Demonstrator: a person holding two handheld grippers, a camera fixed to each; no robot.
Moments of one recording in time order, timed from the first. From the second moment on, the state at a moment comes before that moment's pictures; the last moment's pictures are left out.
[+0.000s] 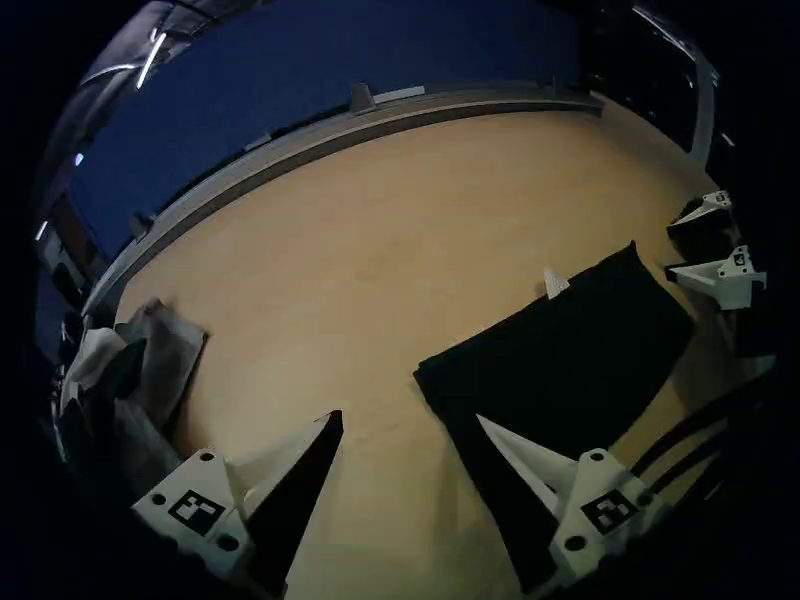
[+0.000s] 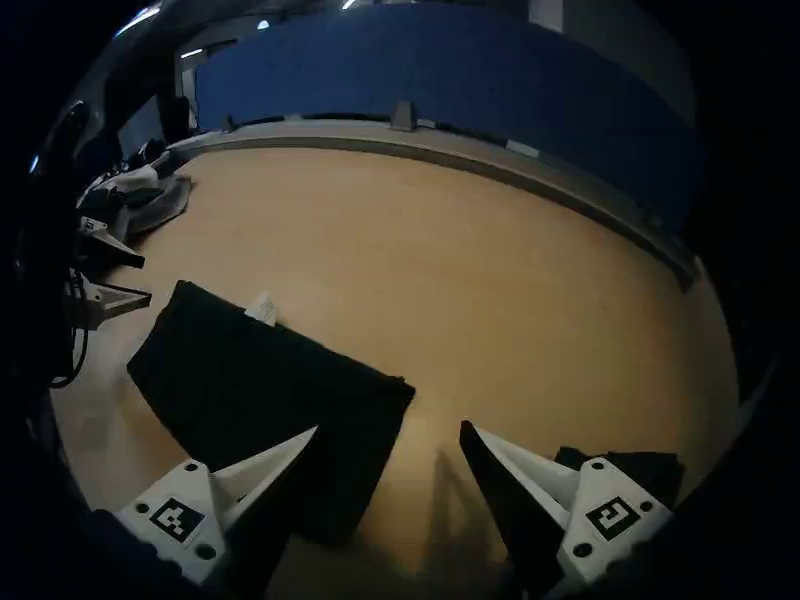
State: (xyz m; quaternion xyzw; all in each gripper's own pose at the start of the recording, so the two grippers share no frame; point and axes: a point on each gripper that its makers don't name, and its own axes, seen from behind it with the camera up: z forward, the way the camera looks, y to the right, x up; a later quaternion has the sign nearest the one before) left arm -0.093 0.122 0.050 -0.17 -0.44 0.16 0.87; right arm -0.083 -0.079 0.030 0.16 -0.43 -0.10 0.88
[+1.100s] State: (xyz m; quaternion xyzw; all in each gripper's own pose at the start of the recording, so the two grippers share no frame) left arm -0.082 0.100 -0.040 -0.12 -0.44 0.09 0.89; right arm -0.103 -0.090 -0.054 0.25 -0.46 -0.11 0.85
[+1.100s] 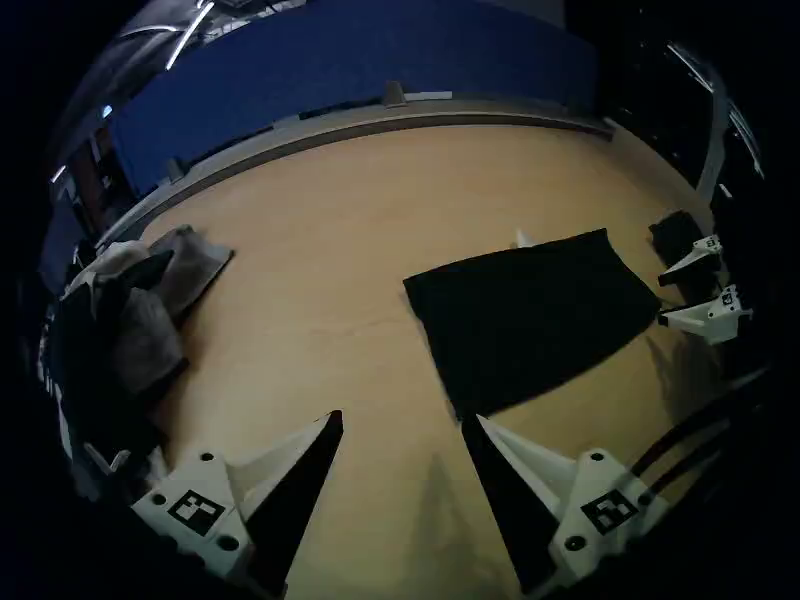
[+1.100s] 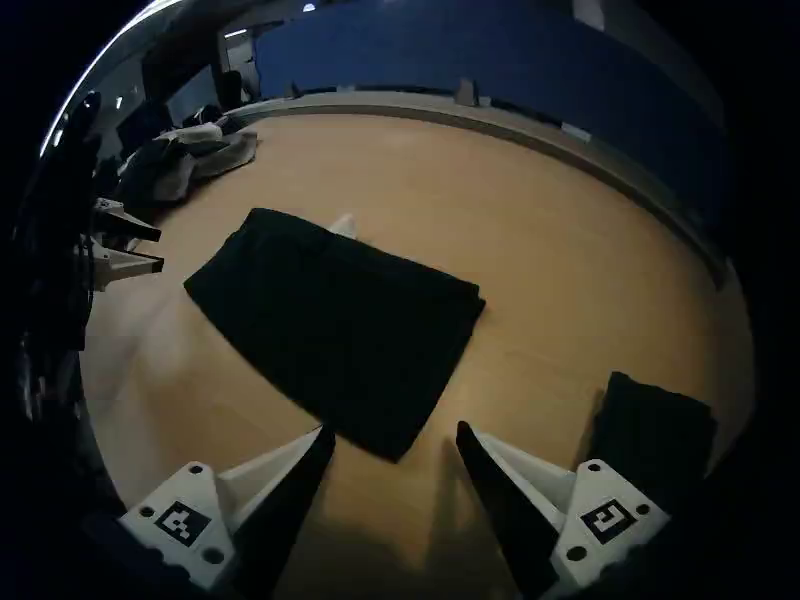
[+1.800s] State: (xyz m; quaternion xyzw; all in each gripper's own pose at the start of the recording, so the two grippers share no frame) left arm -0.074 0.047 -0.062 0.00 -0.41 0.03 0.91; right arm -0.117 -0.095 -0.059 0.26 -0.48 -0.10 0.83
